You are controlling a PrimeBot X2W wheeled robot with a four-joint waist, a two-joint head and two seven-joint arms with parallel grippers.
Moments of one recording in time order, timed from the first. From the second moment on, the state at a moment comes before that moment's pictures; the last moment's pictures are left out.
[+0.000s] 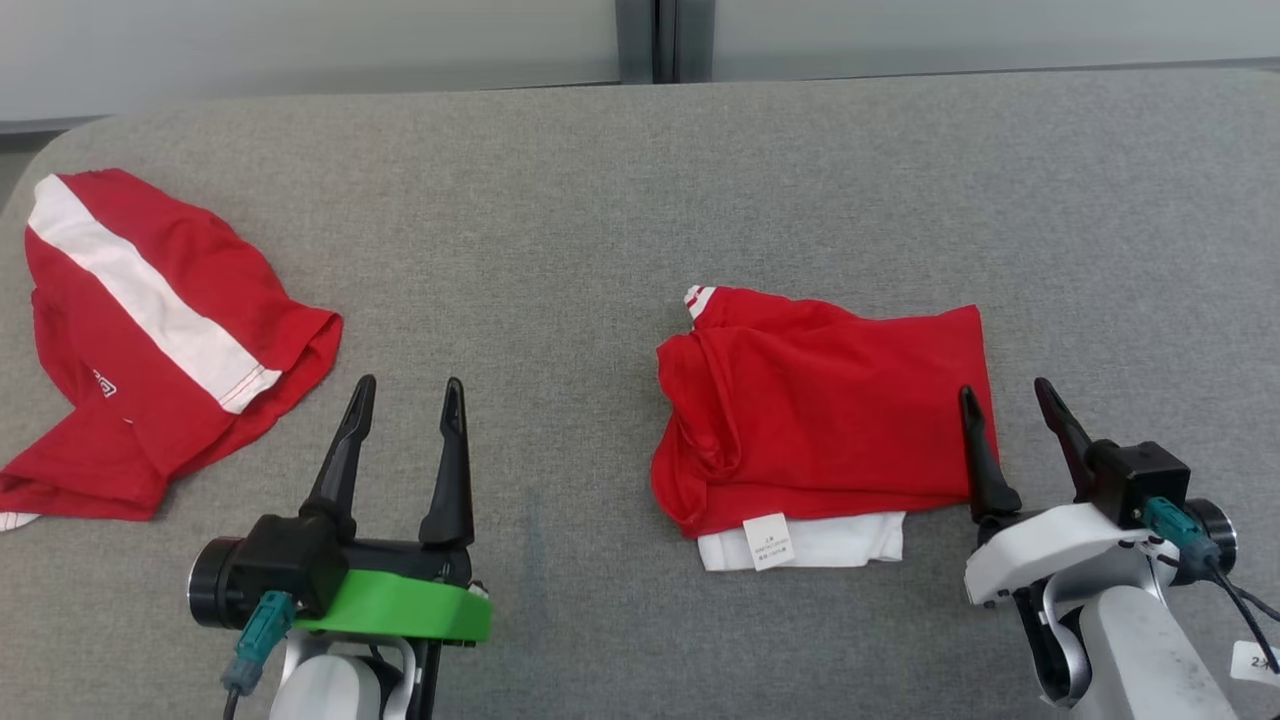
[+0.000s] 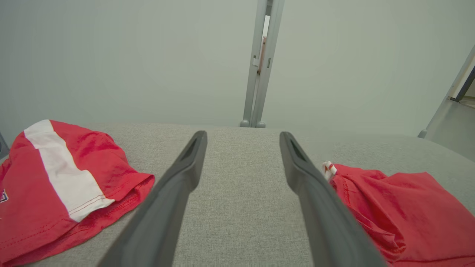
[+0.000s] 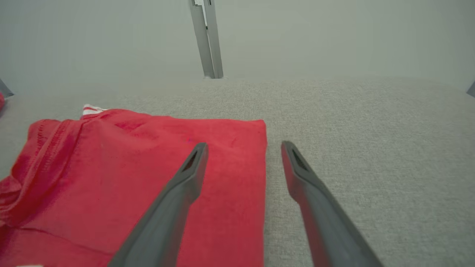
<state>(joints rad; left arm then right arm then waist) -0.10 0.05 -0.19 0.07 -0.24 -0.03 -0.26 -0.19 -0.08 -0.01 0.37 0.11 0.13 -0.26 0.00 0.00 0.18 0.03</state>
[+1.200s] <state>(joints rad) -0.21 0.05 -0.27 0.02 -0.16 -0.08 -0.26 -0.45 -0.28 0.15 0.57 0.12 0.13 -0.26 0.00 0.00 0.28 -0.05</state>
